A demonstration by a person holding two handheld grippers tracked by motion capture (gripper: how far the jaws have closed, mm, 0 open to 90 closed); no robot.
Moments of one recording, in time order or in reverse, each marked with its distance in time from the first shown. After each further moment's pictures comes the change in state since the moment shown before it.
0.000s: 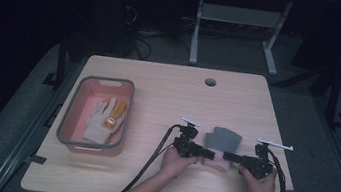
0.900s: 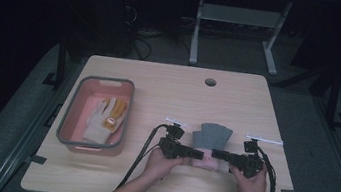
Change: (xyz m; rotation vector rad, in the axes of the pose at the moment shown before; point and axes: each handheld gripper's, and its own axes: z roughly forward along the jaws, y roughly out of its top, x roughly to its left) left arm 0.003 -0.015 -0.046 -0.039 -0.027 0.040; right arm 0.047 -0.002 0.007 0.010 0.040 -0.143
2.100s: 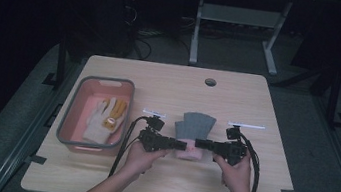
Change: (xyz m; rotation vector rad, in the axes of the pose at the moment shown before) left arm 0.008 0.001 -0.060 -0.073 0.028 0.005; right arm 0.047 0.027 0.028 0.040 0.061 -0.068
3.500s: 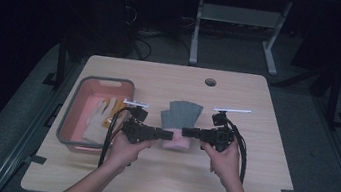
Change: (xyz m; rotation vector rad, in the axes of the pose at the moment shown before) left arm 0.002 0.011 -0.051 -0.071 0.024 0.007; right arm 0.039 0.033 0.020 0.037 0.034 -0.071
